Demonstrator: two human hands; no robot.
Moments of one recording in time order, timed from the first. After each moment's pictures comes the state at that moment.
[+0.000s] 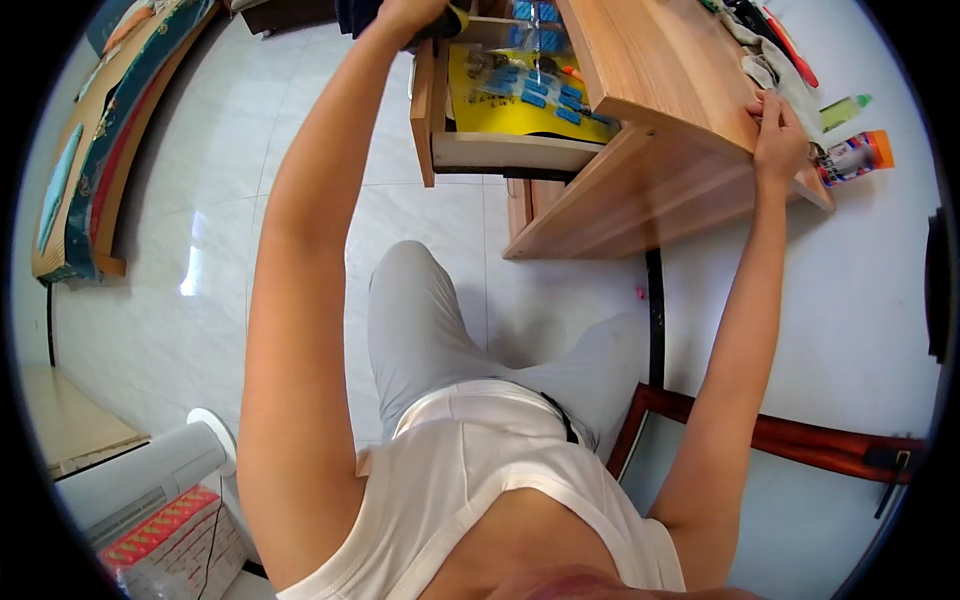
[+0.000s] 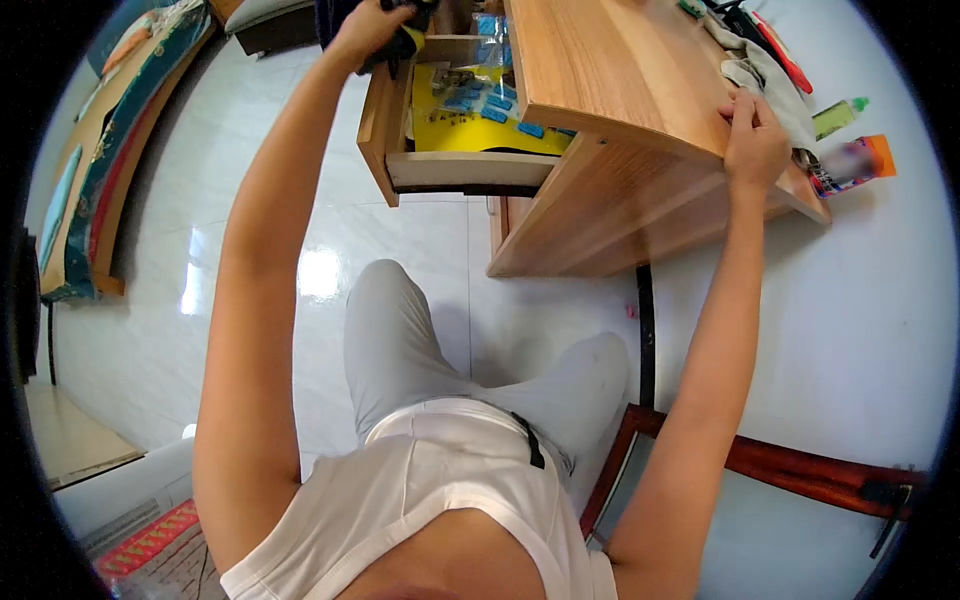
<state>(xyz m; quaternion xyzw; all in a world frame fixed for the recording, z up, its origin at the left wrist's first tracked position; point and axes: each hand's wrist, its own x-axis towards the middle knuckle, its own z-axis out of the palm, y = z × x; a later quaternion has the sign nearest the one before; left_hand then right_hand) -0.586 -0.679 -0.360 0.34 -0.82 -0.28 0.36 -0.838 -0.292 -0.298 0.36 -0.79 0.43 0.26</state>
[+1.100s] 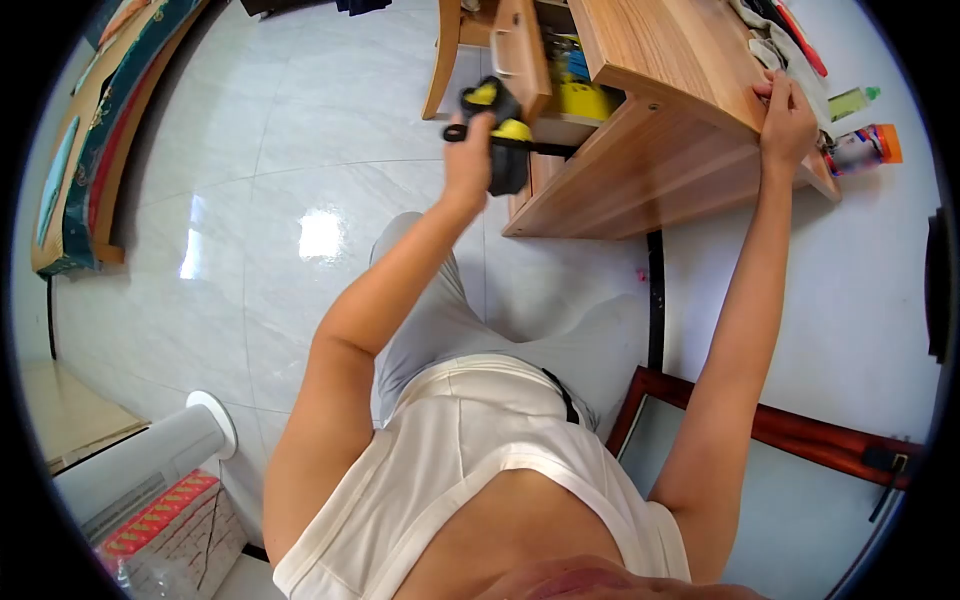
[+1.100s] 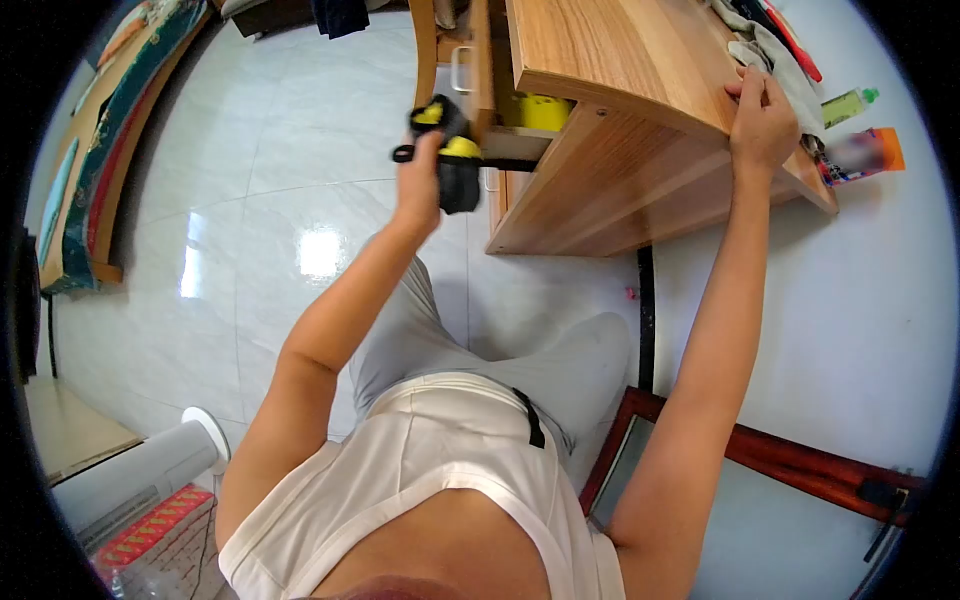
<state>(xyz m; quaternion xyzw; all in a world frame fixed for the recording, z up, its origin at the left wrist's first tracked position) -0.556 -0.457 -0.490 0.26 -0.34 -0.78 0.46 -0.836 -0.291 -0.298 0.36 -0.79 0.41 0.29</state>
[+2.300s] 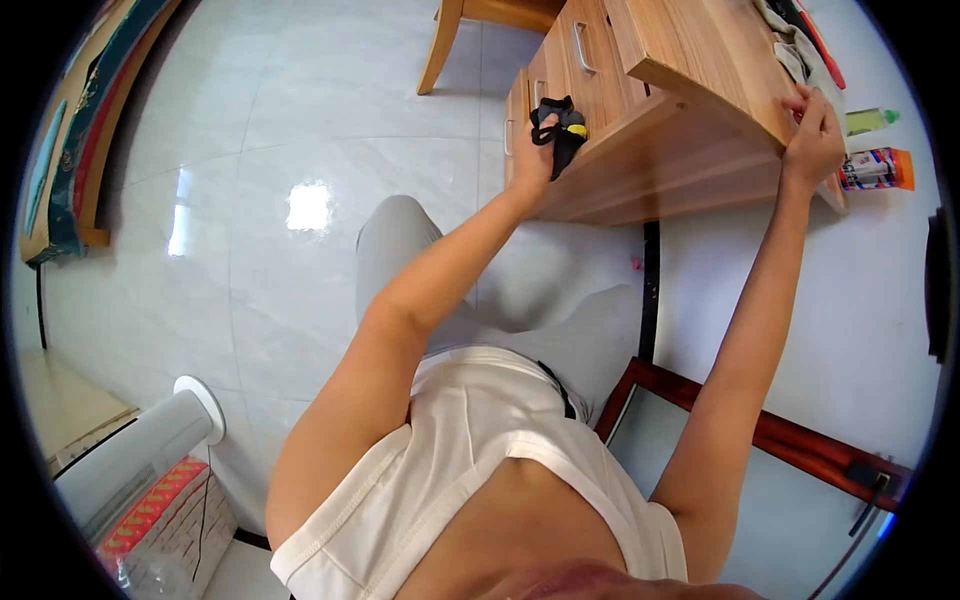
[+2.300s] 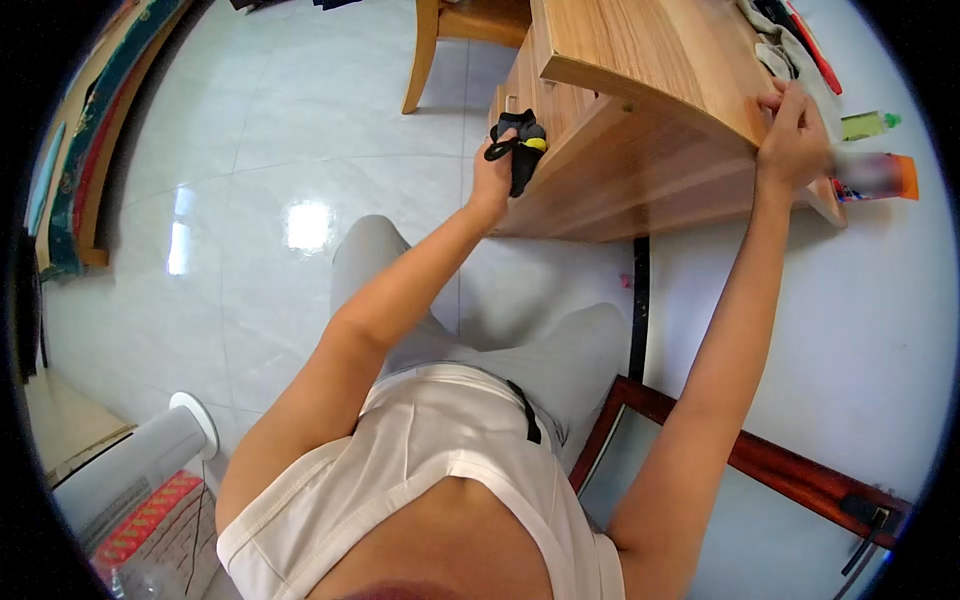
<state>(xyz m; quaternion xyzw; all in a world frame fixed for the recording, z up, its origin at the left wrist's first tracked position) -0.637 -0.430 -0.573 0.24 -0.35 -0.82 0.39 -0.816 -0.293 -0.295 0.37 -0.76 0.43 0.31</state>
